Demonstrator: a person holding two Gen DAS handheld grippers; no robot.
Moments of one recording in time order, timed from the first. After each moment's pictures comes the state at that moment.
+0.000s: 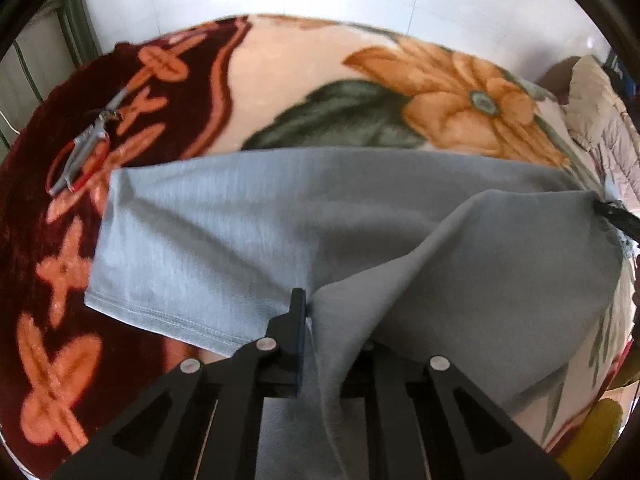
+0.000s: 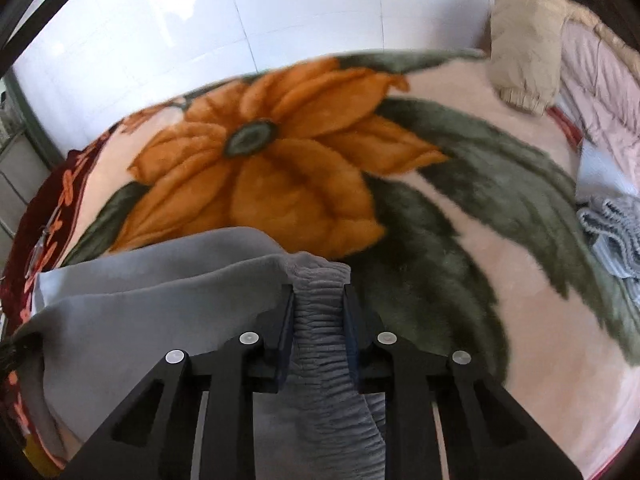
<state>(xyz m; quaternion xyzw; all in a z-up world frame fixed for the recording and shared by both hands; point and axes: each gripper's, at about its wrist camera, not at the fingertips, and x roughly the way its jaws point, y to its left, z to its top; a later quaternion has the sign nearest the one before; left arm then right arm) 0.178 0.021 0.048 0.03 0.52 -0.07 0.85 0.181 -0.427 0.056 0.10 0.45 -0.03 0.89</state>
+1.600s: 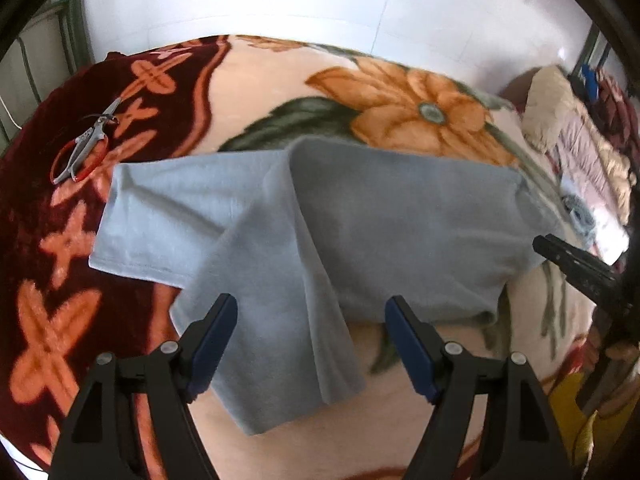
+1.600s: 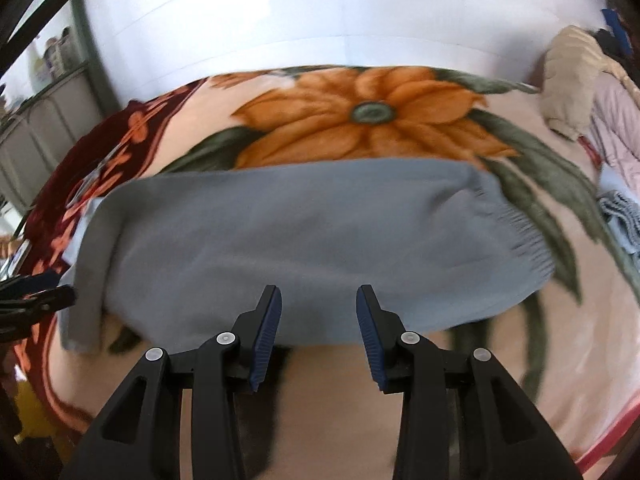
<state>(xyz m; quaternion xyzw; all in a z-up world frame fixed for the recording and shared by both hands) 0.120 0.013 0.077 0.00 0.50 -0.12 0.86 0.101 -0.273 0.068 0.05 0.45 0.03 0.89</state>
